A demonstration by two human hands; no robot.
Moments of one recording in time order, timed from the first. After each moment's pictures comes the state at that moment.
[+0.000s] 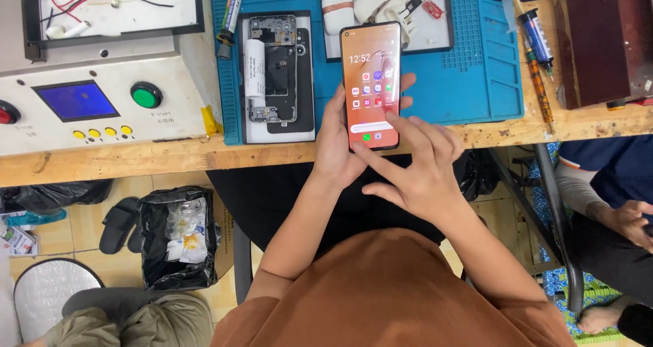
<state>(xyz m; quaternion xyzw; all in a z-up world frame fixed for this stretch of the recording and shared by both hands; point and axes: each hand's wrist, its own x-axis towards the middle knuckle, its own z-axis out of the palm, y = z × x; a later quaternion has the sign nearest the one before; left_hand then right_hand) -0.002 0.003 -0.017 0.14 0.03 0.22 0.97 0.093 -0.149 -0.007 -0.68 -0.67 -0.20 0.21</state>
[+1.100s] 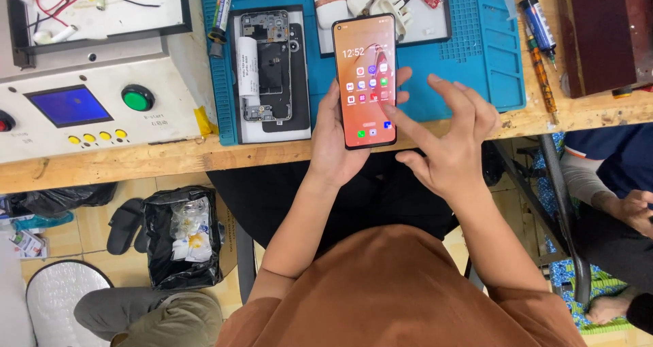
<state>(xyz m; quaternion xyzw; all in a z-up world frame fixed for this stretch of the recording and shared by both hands) -0.003 0.003 0.001 0.19 0.09 0.23 0.95 0.123 -0.149 0.007 -0.72 -0.62 -0.20 0.24</state>
